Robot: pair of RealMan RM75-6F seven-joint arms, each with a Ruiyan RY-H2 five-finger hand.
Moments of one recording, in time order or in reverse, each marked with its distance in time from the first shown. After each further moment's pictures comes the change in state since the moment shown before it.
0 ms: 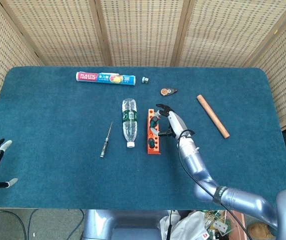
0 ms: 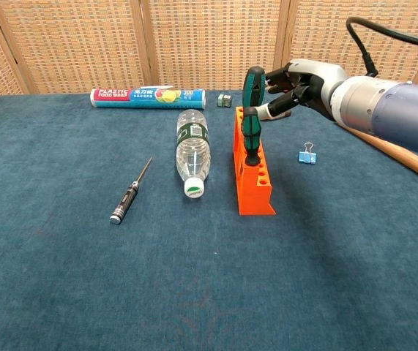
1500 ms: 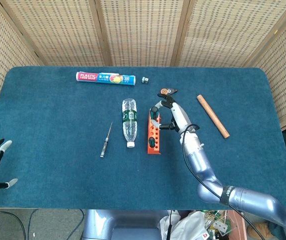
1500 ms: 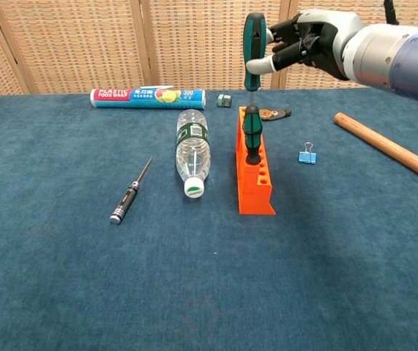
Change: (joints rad) left arm 0.011 0.001 0.003 -0.003 0.025 0.022 -0.004; right arm 0.011 0.106 0.046 -0.164 0.051 0.083 -0.026
